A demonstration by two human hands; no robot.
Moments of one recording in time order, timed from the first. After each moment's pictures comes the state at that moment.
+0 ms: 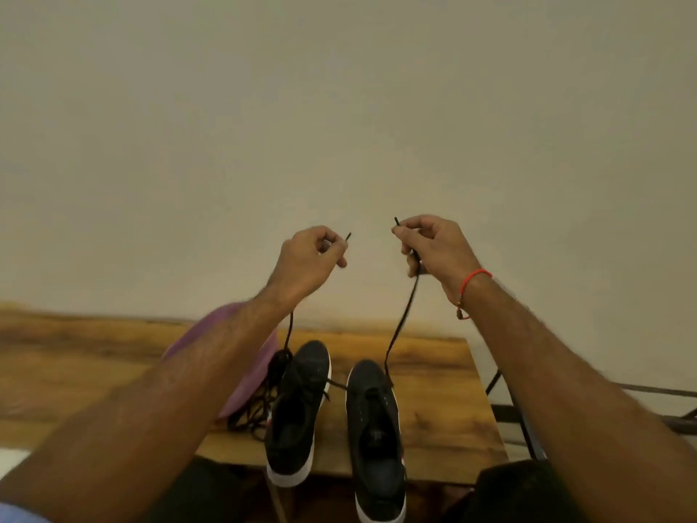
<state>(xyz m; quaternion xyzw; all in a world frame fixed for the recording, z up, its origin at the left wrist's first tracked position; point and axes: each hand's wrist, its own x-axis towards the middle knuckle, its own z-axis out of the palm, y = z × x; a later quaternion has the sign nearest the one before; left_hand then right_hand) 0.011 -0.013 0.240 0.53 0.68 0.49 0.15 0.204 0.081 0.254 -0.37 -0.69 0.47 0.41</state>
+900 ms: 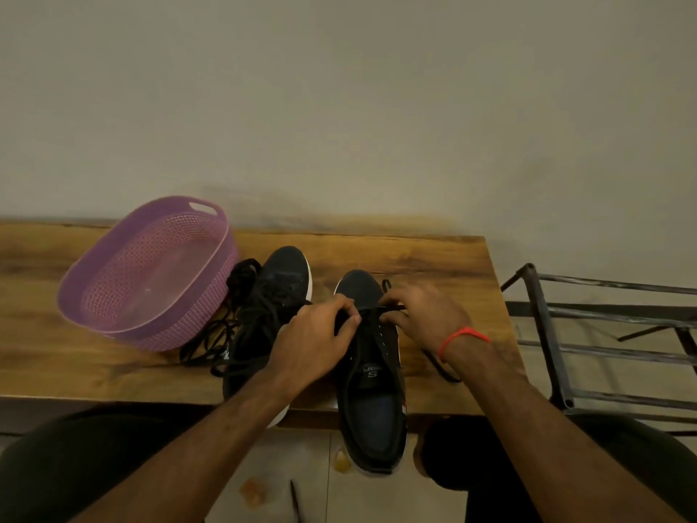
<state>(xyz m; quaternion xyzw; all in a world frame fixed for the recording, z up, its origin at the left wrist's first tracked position) 0.042 -0.020 -0.013 0.59 0.74 0.23 0.21 0.212 0.088 0.001 -0.45 -0.87 0.21 0.00</state>
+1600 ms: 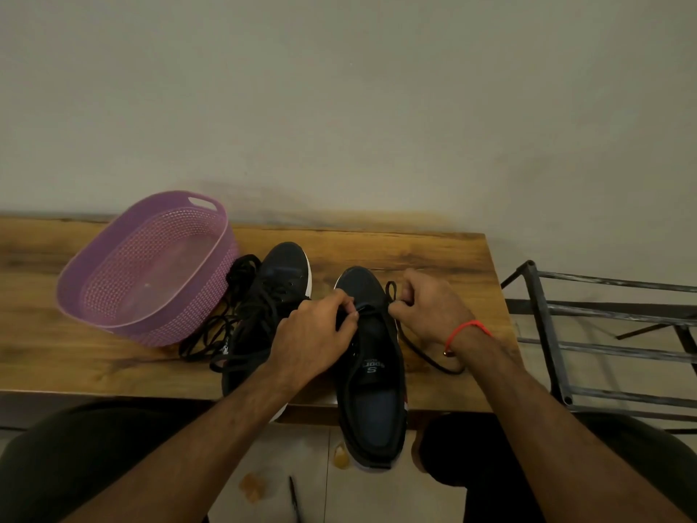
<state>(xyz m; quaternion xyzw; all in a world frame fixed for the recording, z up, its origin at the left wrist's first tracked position) 0.044 -0.017 -0.017 0.58 0.77 0.20 0.18 0.214 0.087 0.007 -0.52 -0.78 0.32 0.08</state>
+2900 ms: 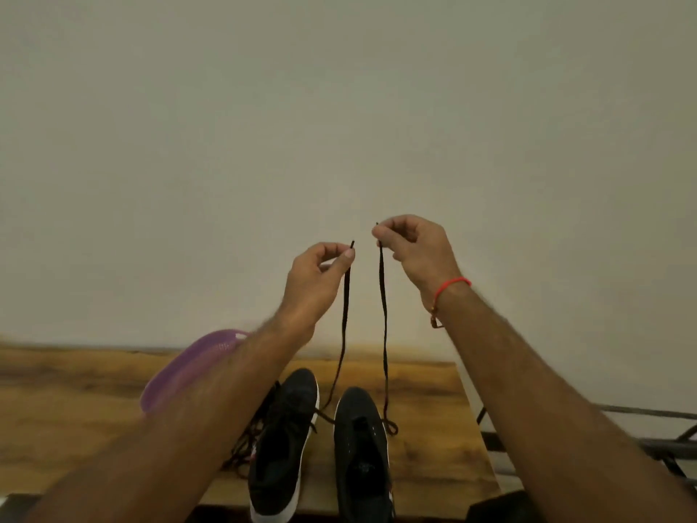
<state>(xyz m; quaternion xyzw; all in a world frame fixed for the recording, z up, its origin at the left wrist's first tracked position) 0.057 -0.010 0.253 0.47 0.59 0.62 0.22 0.200 0.066 0.289 -0.32 -0.68 0.43 0.50</state>
